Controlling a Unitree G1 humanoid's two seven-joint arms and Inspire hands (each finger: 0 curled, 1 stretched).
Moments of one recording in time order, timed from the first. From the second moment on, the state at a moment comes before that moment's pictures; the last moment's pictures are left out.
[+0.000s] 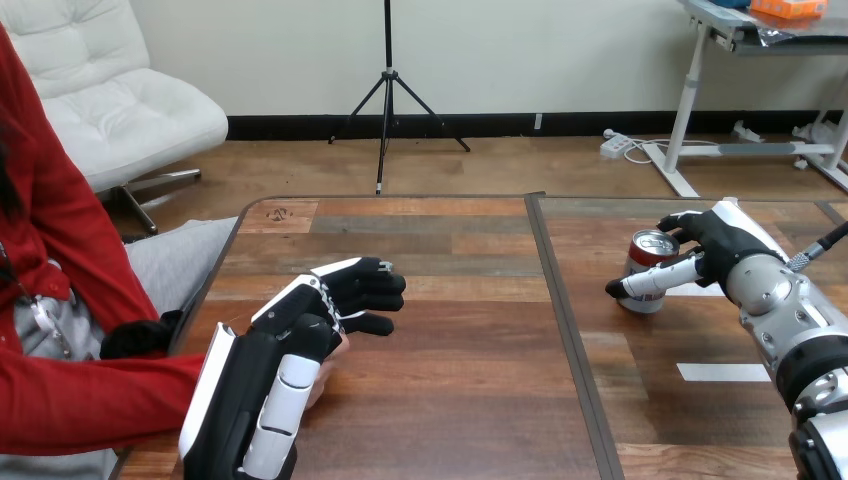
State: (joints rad) left arm 0.41 0.12 -0.13 -0.16 -0.12 -0.62 -0.21; right arm -0.90 -0.43 0.19 1.34 -0.40 0.03 0.04
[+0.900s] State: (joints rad) left arm 0.41 0.12 -0.13 -0.16 -0.12 -0.62 -0.21; right arm -0.90 -0.43 0.18 1.34 -0.40 0.02 0.04
